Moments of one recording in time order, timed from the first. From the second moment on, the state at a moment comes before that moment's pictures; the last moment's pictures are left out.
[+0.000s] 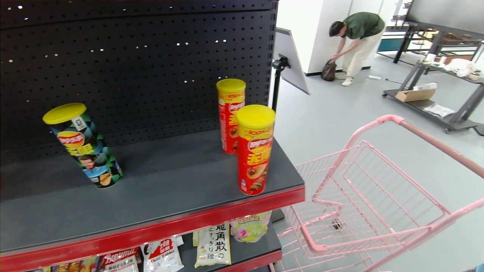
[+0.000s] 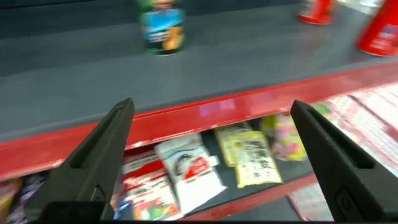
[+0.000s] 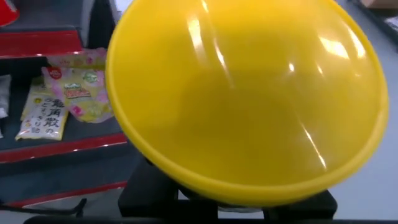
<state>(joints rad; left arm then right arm) -0.01 0.00 0.00 0.01 0.00 0.00 0.13 0.33 -0.43 0.30 -0.12 -0.12</state>
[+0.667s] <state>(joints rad) -0.01 0.00 0.00 0.01 0.00 0.00 0.13 0.24 -0.35 0.30 -0.11 -0.12</state>
